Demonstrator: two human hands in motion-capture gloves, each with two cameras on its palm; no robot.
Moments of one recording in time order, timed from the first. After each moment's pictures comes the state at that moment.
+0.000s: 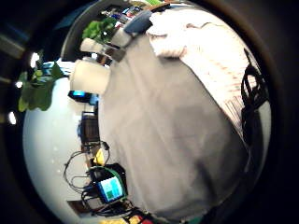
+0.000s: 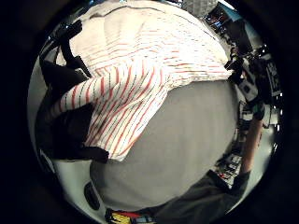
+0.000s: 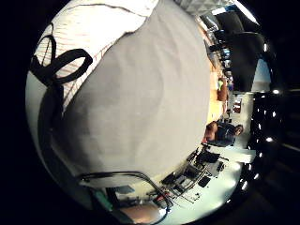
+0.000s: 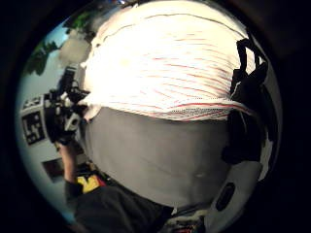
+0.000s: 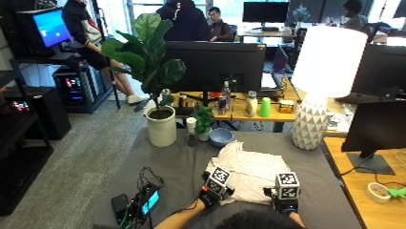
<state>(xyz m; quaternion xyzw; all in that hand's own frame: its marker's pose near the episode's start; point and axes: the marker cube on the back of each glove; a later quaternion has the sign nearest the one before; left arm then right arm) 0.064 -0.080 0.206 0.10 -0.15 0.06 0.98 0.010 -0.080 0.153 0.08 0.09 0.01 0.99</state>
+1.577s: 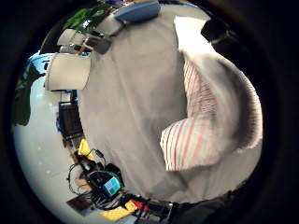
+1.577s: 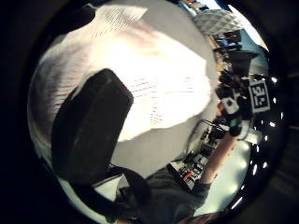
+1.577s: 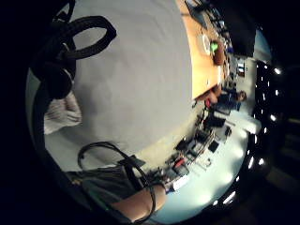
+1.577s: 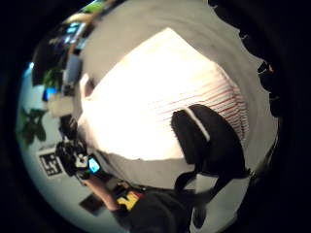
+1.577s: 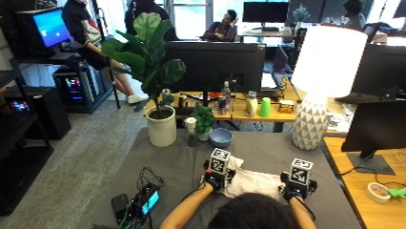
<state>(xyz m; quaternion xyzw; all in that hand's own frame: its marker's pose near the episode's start) 0.072 -0.076 0.095 -0.04 0.00 0.01 1.00 0.045 -0.121 0.073 0.01 0.03 0.20 0.98</state>
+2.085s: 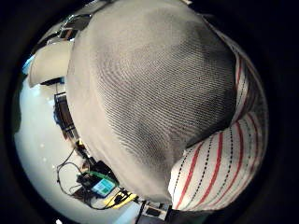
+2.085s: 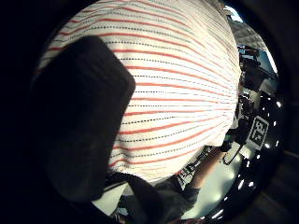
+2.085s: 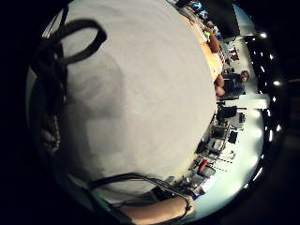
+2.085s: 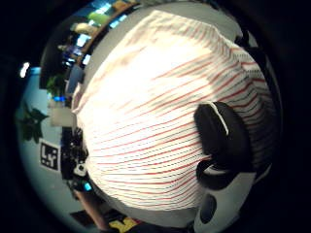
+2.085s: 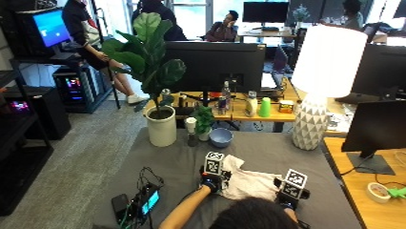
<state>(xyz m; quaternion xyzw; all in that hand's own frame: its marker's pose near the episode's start) 0.064 -0.072 0.163 -0.14 -0.01 -0.07 0.99 0.058 -0.127 0.169 0.11 0.03 0.27 0.96</state>
